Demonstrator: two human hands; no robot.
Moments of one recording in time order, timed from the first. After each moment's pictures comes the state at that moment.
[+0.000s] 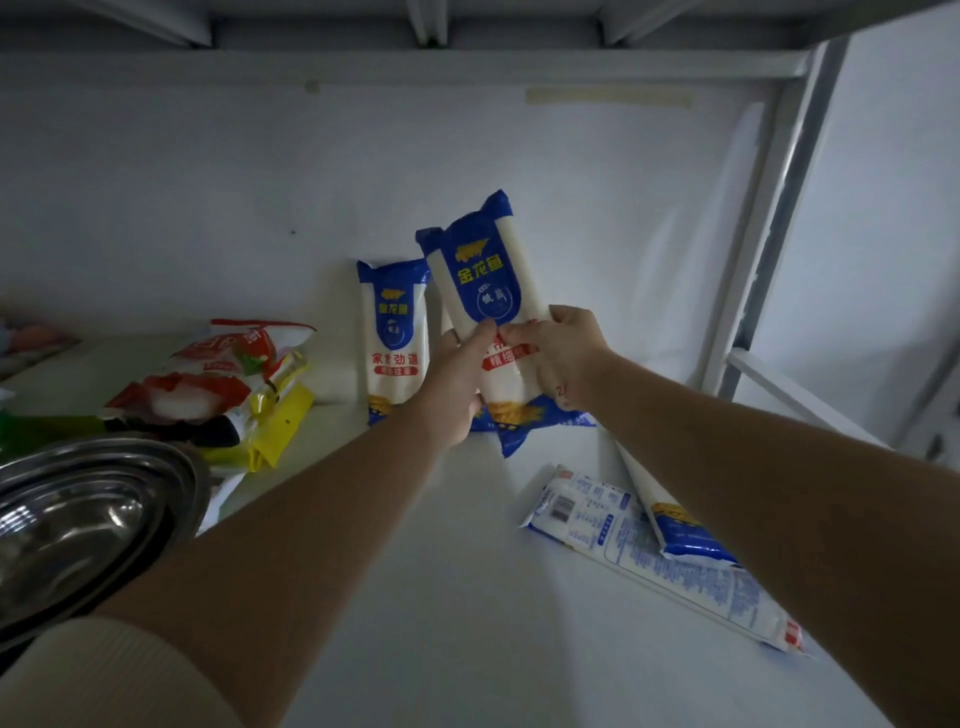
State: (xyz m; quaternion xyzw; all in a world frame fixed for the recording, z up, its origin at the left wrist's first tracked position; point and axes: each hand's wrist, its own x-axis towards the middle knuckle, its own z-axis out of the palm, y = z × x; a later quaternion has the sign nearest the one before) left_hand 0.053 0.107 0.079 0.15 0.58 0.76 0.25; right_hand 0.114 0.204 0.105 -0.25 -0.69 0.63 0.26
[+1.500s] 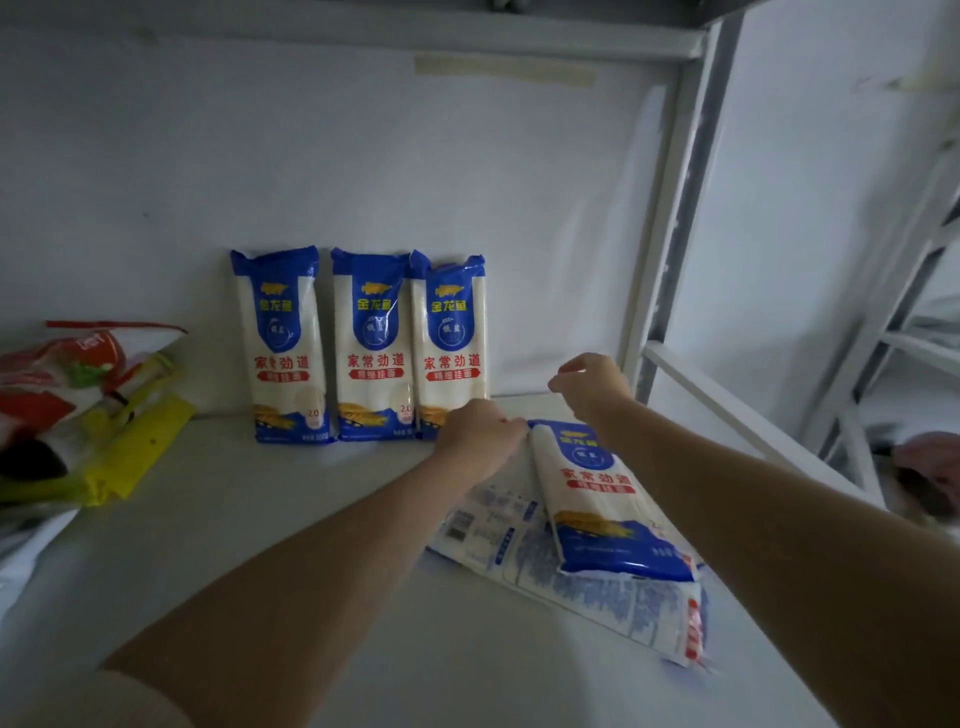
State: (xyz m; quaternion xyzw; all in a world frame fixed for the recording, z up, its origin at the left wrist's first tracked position) left_hand 0.102 0.205 0.014 0.32 0.85 0.38 0.15; right_hand 0.171 0.323 0.045 -0.43 -0.75 0.44 0.24
